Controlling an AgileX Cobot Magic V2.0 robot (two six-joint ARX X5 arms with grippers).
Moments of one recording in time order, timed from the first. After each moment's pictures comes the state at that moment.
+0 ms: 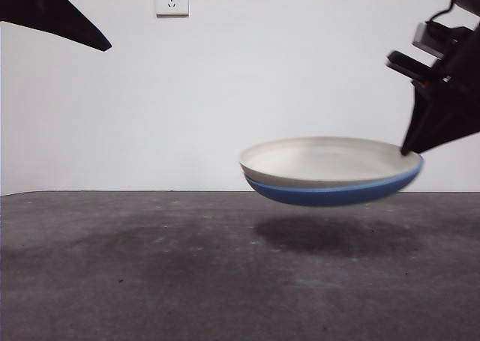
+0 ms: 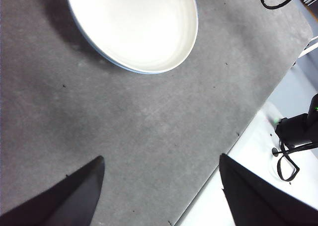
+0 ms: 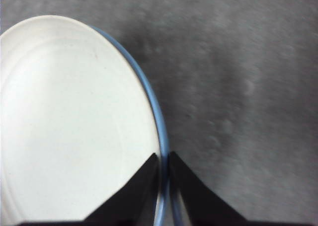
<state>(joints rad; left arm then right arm) -0.45 1.10 1.06 -0.80 0.57 -0.05 0.12 1.42 0.95 -0.35 -0.37 0.29</state>
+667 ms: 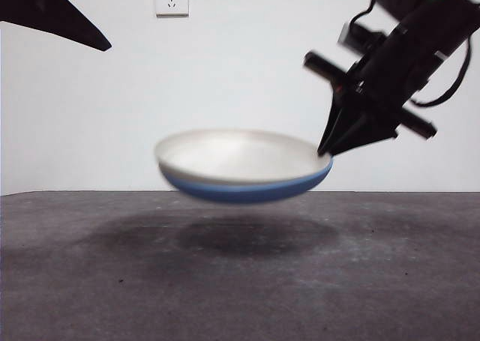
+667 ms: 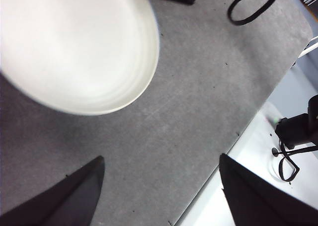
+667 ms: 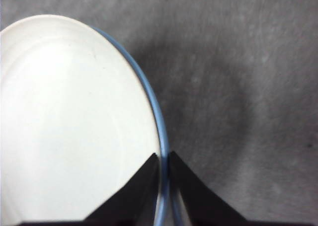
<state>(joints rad) -0.45 1.10 1.06 -0.80 0.57 -0.05 0.37 1.54 0.97 -0.16 -0.28 0.44</state>
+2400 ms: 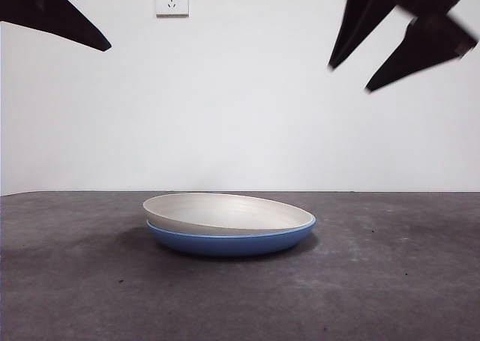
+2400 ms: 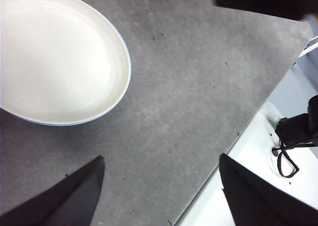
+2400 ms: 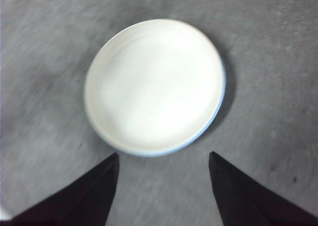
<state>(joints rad) -0.45 1.10 1.06 -0.80 0.57 -0.05 0.40 1.19 1.04 -0.63 -0.36 0.19</state>
